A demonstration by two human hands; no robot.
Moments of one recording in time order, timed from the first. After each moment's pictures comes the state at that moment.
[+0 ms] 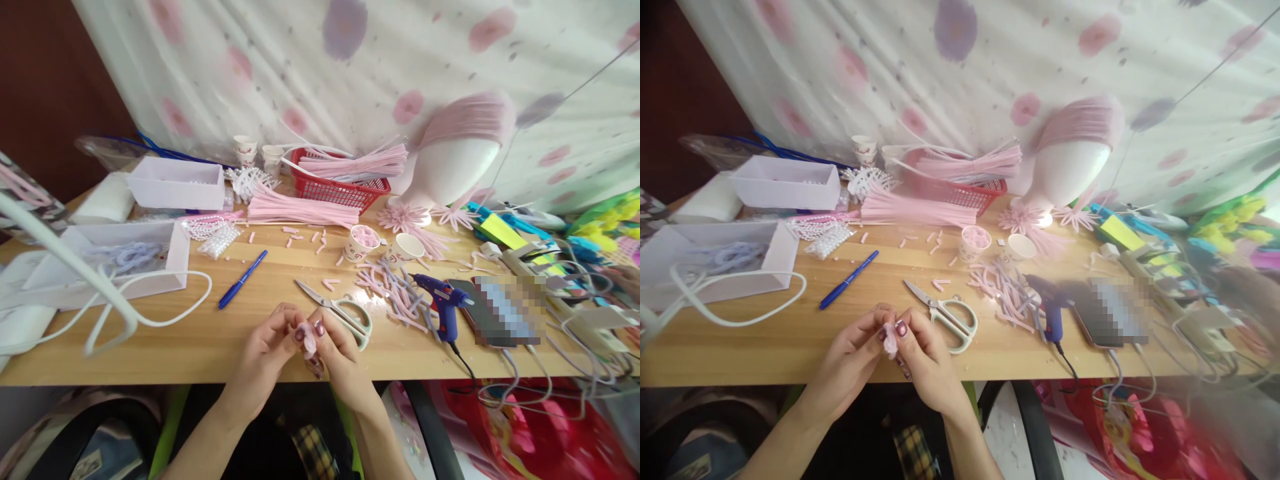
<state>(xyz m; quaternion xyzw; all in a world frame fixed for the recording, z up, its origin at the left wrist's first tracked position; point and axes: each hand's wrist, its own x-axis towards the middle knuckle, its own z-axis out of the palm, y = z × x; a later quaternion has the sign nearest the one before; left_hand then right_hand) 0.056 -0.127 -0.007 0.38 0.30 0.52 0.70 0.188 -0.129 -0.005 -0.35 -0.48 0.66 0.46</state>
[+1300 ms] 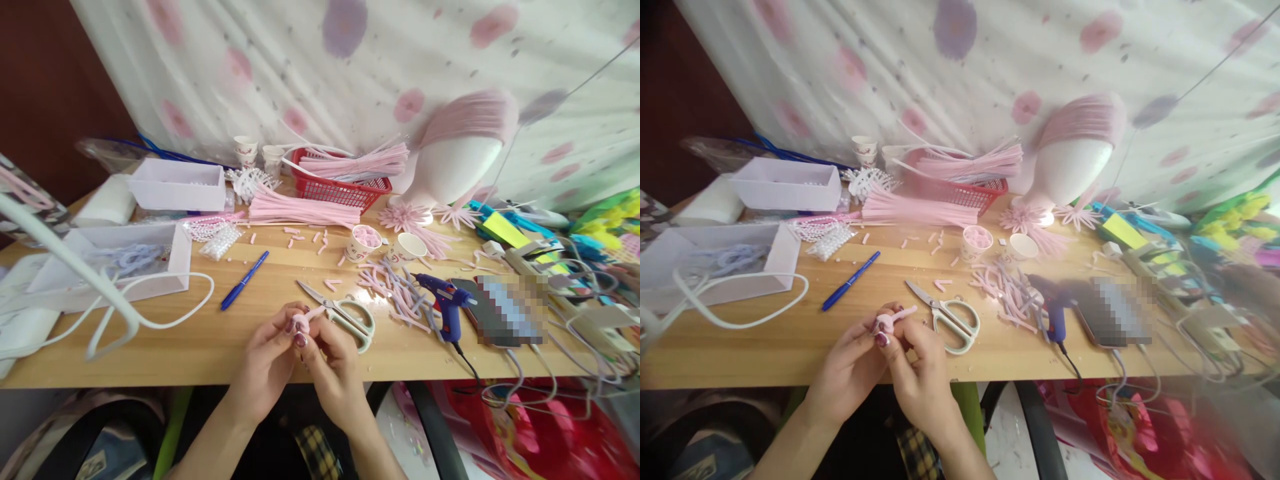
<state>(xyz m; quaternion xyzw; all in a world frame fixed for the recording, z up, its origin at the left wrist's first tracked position) 0.060 -0.125 -0.007 0.17 0.25 0.55 0.78 0.172 -0.136 0.005 -0.44 -0.64 0.40 0.48</state>
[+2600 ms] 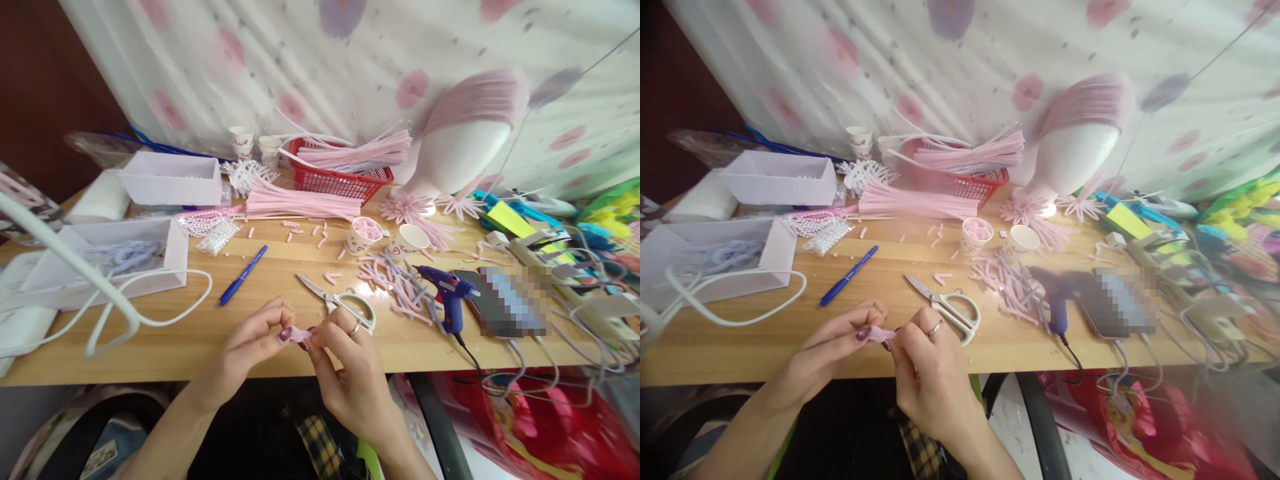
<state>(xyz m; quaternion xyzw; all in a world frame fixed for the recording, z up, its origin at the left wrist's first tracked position) 0.018 -0.116 0.013 0.54 0.34 0.41 0.65 0.192 -0.144 0.019 -0.46 -0.77 0.20 0.39</state>
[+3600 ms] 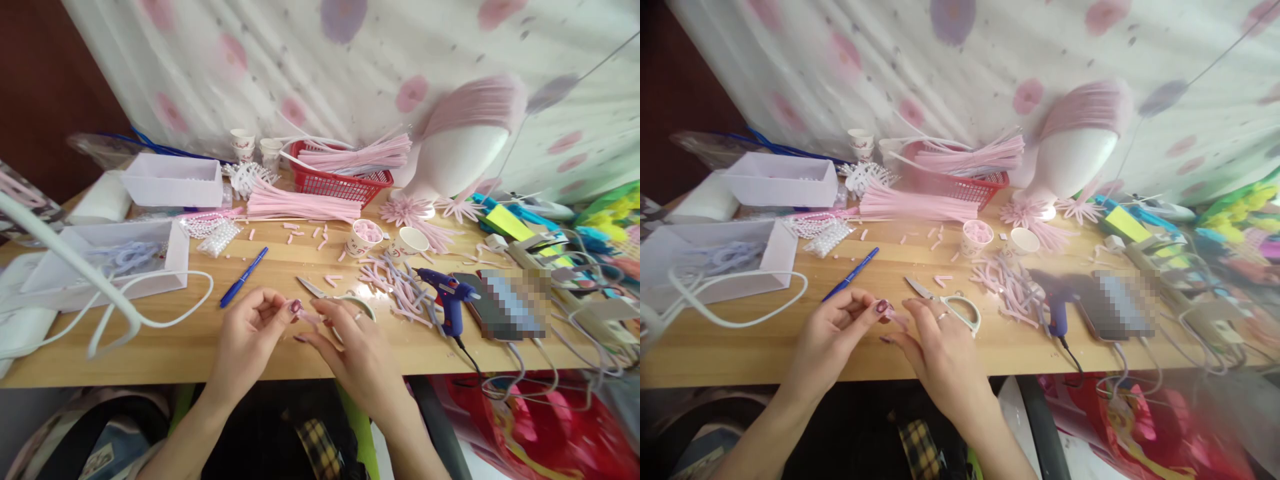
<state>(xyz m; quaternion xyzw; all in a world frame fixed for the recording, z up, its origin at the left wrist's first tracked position) 0.039 -0.110 0.014 0.45 0.49 0.53 0.53 0.206 -0.129 0.022 -0.49 -0.80 0.12 0.32</state>
